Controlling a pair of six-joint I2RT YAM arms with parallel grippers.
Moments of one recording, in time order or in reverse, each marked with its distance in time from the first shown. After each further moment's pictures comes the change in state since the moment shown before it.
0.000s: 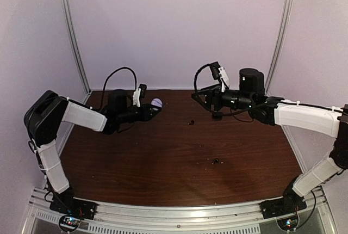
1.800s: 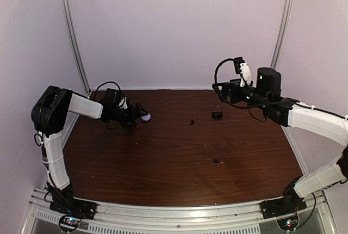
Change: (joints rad) left arm 0.212 0.184 0.223 -0.502 0.016 -0.281; right arm -0.113 -0.139 -0.083 -0.036 0.277 -0.065
